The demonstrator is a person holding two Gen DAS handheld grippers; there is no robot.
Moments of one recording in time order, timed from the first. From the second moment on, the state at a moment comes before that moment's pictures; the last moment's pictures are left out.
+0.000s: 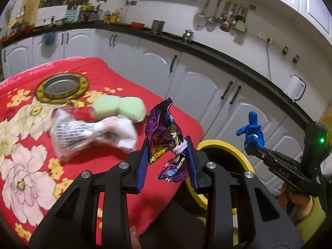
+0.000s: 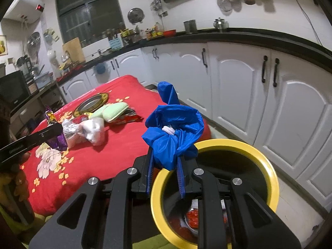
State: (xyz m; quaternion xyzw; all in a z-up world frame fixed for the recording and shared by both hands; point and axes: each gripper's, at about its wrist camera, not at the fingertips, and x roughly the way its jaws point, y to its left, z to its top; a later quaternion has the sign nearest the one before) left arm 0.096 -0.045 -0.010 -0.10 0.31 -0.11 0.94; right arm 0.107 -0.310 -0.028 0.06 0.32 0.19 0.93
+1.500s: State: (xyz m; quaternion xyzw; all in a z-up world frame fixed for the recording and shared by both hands) left arm 0.163 -0.205 -0.063 -0.05 0.38 -0.26 0.88; right arm 0.094 -0.396 -0.100 0.10 0.38 0.12 0.91
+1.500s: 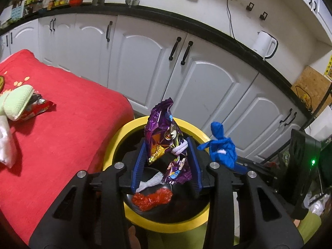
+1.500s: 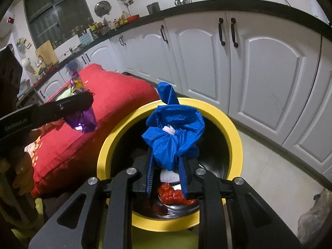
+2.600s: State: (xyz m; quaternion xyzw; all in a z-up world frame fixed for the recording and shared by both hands) left arm 0.142 -0.149 -0.029 -0.07 0.32 -0.17 0.93; right arm 0.084 -0.393 -0.069 0.09 0.31 0.11 0.94
